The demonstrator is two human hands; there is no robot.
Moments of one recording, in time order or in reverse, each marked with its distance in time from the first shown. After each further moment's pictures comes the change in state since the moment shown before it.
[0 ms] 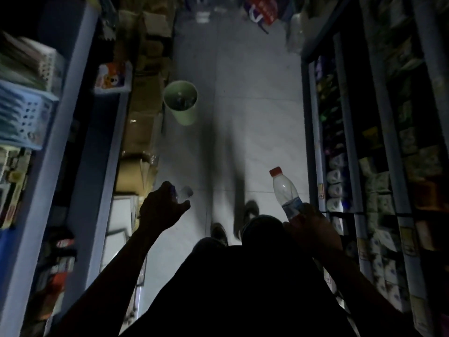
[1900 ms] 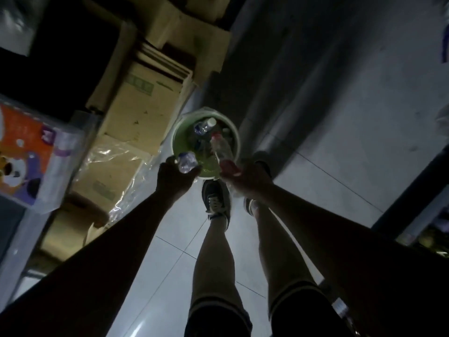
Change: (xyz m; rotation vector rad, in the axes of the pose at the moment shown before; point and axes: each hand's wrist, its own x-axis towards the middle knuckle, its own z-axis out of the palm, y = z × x) left_hand 0.836 -0.064 0.151 -0.412 -0.103 -0.765; right_hand 0.890 -0.519 0.132 -0.081 -0.826 -0.189
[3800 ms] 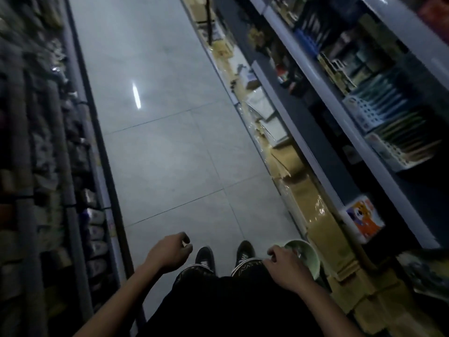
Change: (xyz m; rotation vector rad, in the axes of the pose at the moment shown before) left_hand -0.717 0.028 0.181 -1.249 0.540 -1.015; right_hand -0.470 -0.012 0.042 -2.056 -0.461 -1.128
